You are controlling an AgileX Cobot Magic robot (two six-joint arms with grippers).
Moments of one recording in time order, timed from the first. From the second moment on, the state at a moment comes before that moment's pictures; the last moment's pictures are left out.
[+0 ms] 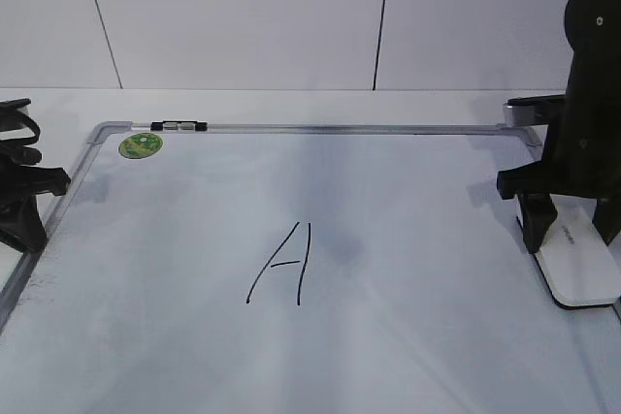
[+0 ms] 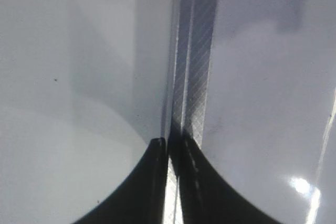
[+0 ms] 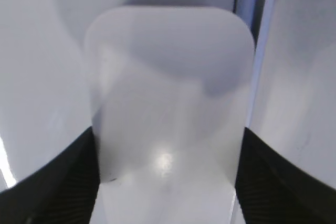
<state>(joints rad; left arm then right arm) -0.03 1.88 -1.13 -0.22 0.81 0.02 0.16 1.91 -1.35 -0.13 1.20 0.16</state>
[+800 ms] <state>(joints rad) -0.03 1.88 -1.13 -0.22 0.81 0.03 0.16 1.93 -1.35 -0.13 1.18 0.16</state>
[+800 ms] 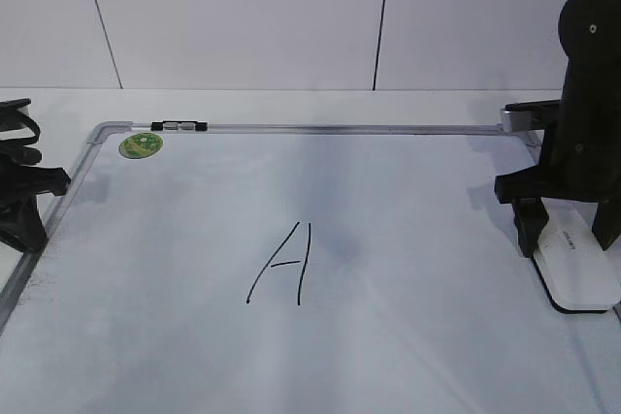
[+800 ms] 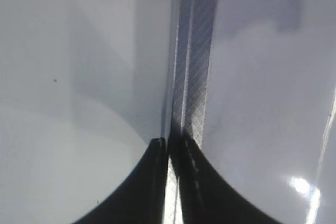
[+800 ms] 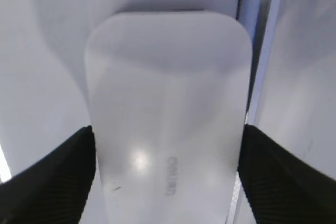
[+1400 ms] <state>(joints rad) -0.03 1.88 -1.13 -0.22 0.81 0.03 0.16 1.91 -1.54 -0.13 1.21 0.17</state>
